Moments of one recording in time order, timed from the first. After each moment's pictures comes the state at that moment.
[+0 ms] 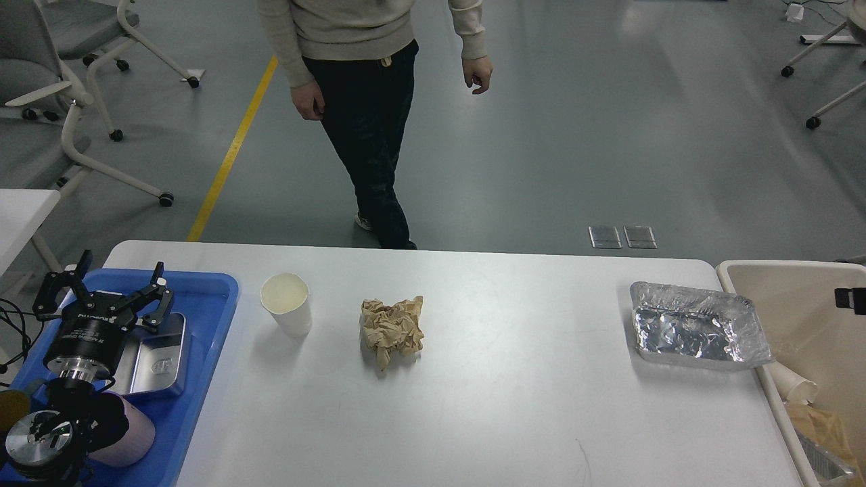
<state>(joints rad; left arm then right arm) -0.18 0.24 -1.45 -0.83 -0.28 -0.55 0.04 -0.06 -1.47 1.30 1.63 -1.39 0.60 0.11</state>
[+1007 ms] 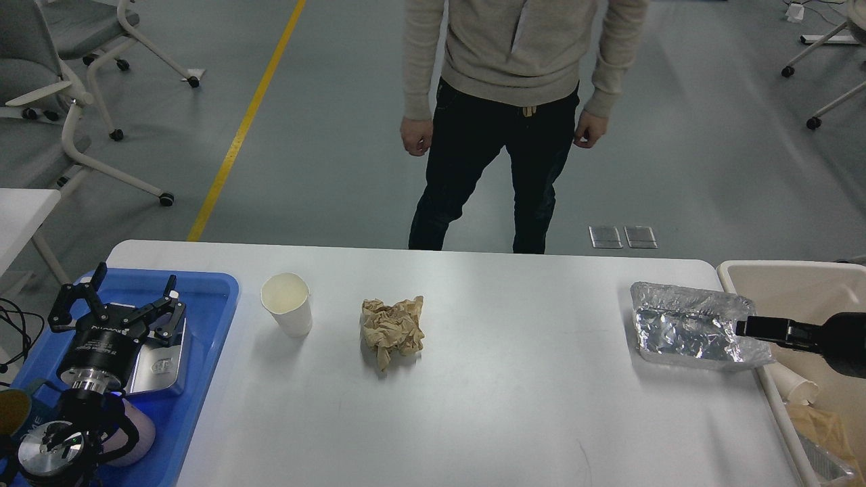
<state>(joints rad) -0.15 0.21 -1.46 -0.83 -0.25 -0.55 0.04 0.36 -0.90 0.92 1.15 -1.58 0.60 0.11</state>
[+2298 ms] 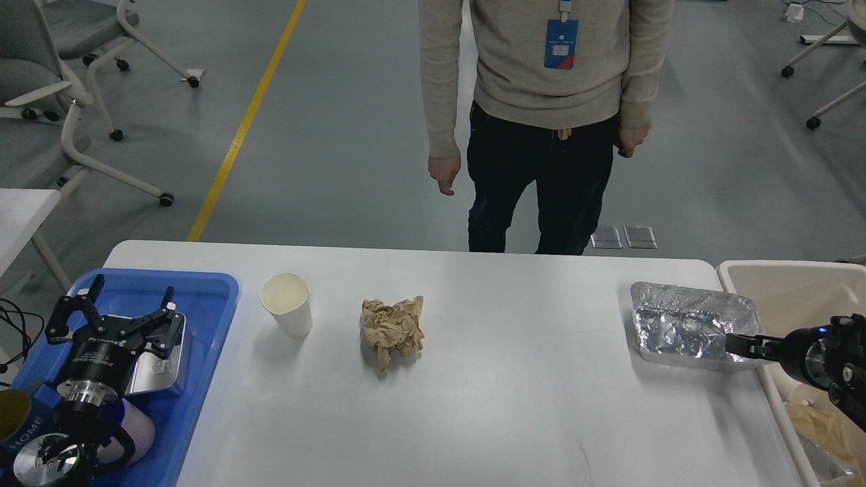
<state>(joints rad) -0.13 0.22 -1.46 -0.83 -0.25 -0.56 0.04 0.59 -0.61 0.40 0.60 -1.56 0.18 0.12</state>
